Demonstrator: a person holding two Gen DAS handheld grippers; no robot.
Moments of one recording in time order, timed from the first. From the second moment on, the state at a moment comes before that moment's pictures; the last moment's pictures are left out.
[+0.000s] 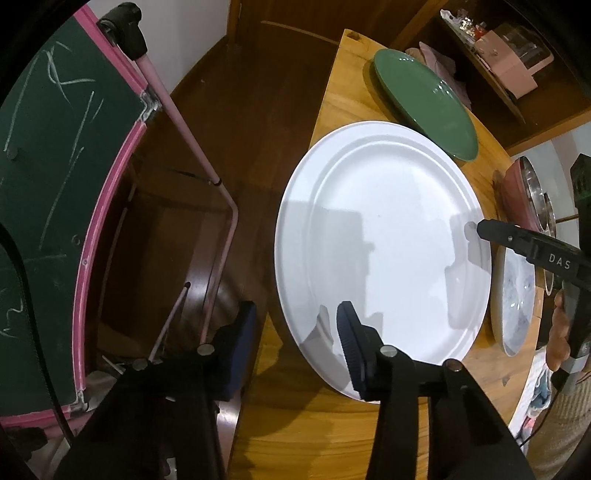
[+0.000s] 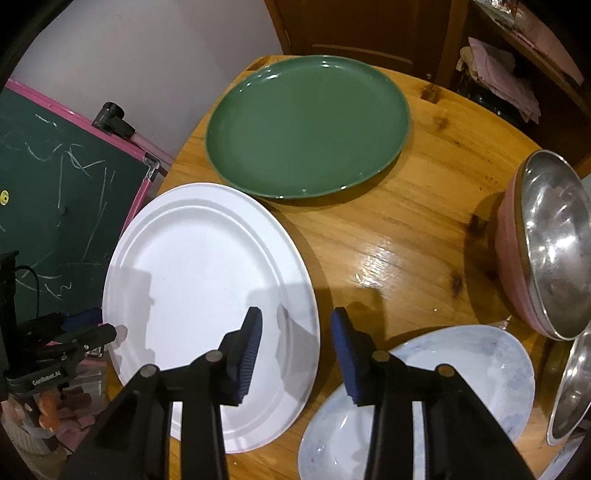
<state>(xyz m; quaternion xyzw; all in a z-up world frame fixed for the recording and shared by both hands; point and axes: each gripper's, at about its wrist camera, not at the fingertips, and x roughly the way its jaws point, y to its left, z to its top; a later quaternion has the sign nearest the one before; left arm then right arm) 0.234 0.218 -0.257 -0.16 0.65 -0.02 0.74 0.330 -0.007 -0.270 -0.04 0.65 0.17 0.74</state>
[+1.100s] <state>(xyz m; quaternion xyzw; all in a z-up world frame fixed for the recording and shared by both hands) 0.189 0.198 -0.178 -0.12 0.61 -0.03 0.78 0.264 -0.030 -0.205 -0.01 0.63 0.17 0.75</state>
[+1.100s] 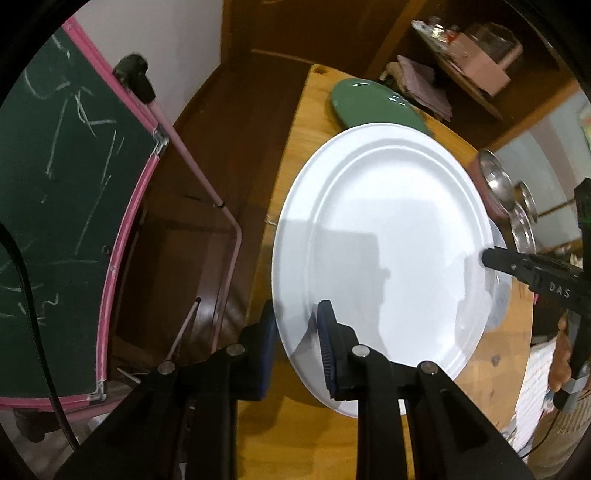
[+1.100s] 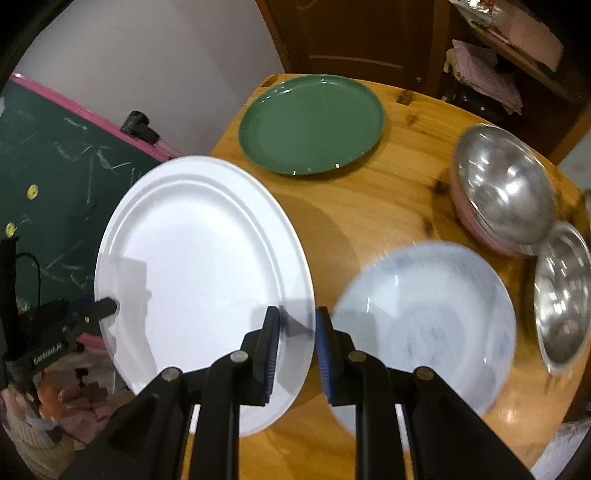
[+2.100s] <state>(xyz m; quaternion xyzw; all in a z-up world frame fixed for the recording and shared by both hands) 0.081 0.117 -0.252 -0.02 0.67 -0.08 0.74 0.060 -0.092 -0.263 0.05 0.68 0.13 0.72</state>
